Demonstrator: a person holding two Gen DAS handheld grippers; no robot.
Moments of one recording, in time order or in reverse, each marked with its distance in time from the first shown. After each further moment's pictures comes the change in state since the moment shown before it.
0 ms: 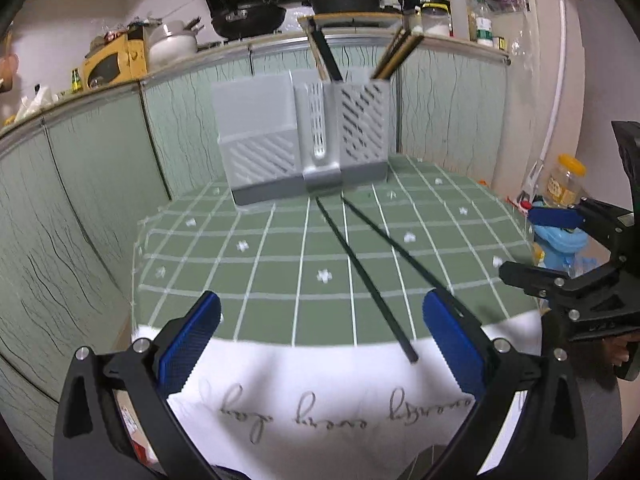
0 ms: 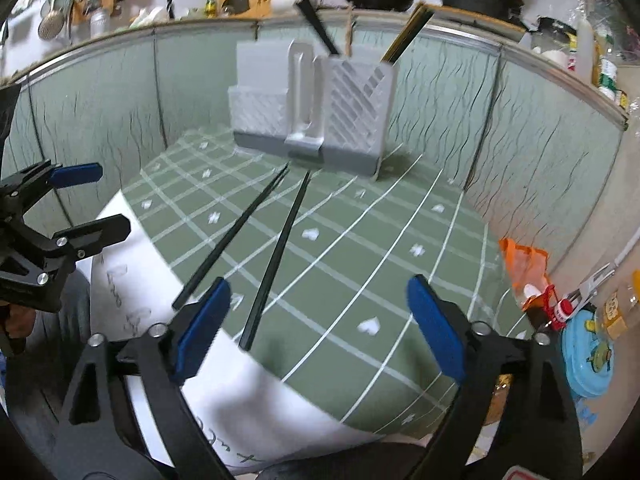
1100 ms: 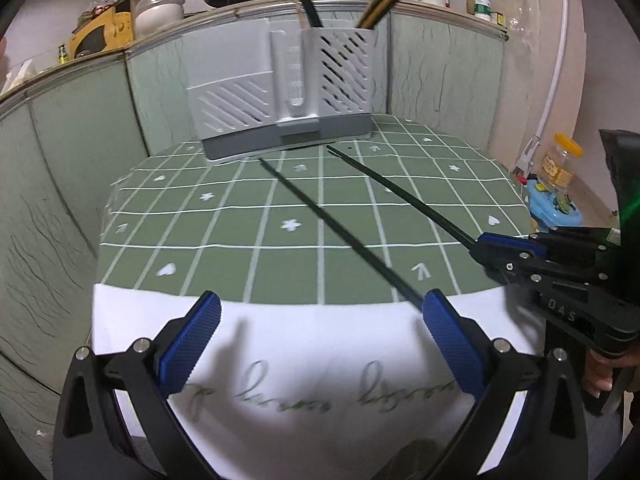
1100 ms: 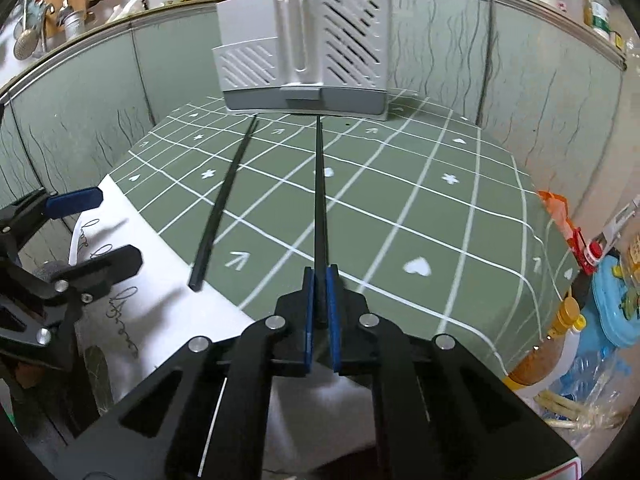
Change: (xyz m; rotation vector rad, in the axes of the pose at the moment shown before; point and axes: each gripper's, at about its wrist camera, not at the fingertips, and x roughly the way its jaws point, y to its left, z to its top) left arm 0.030 -0.025 -0.021 -0.013 0.091 -0.045; right arm 0.039 0.009 -0.033 0.139 0.068 0.015
